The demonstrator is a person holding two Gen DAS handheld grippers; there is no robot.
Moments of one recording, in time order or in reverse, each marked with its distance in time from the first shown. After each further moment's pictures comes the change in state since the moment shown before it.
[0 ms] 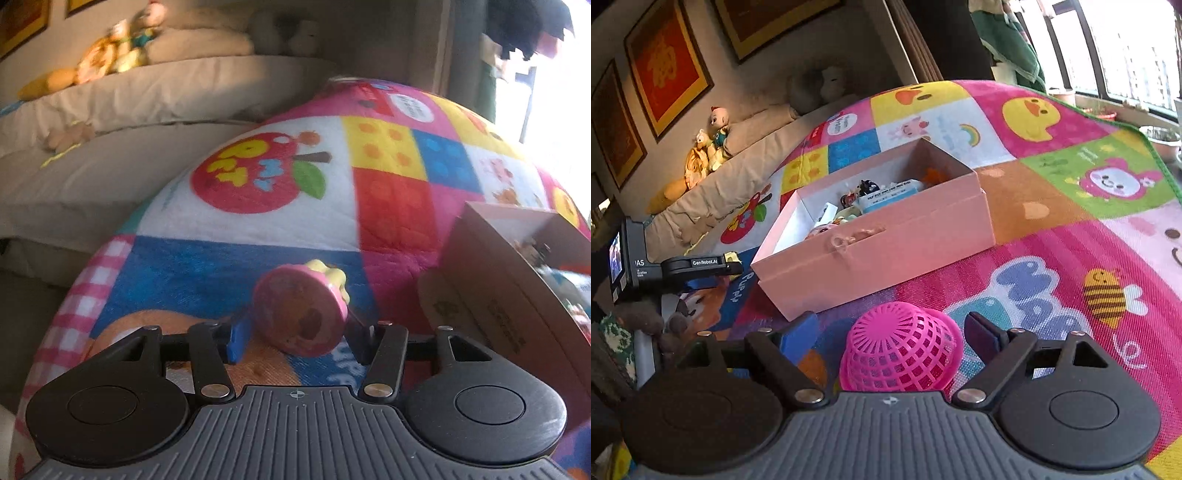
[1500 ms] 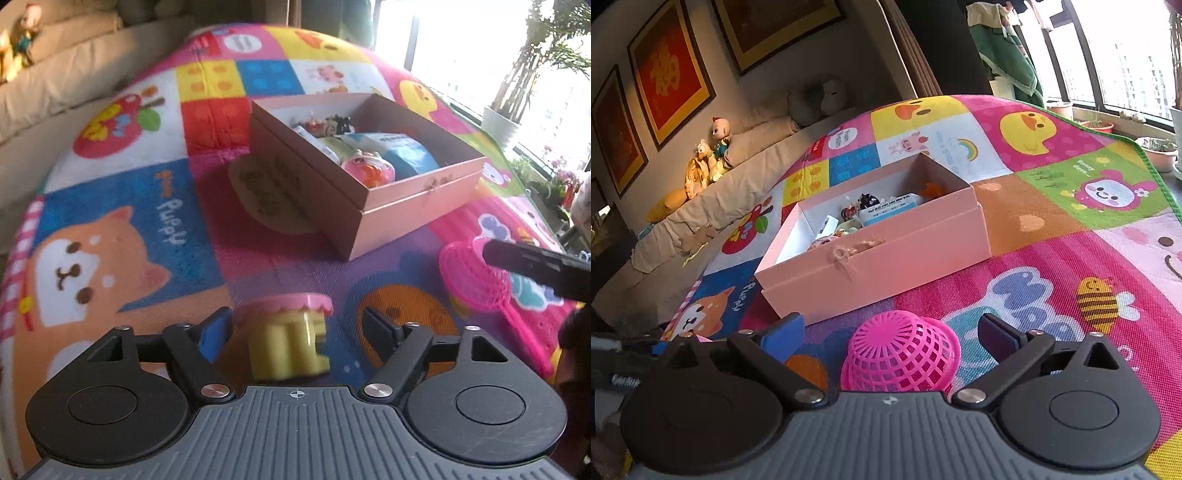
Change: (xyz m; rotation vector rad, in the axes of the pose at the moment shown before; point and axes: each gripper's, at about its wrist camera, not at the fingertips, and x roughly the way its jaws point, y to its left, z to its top) left arm -0.094 -0.079 -0.056 0.229 0.218 -0.273; right arm -0.009 0.003 -0.004 -0.009 -0.050 -0.007
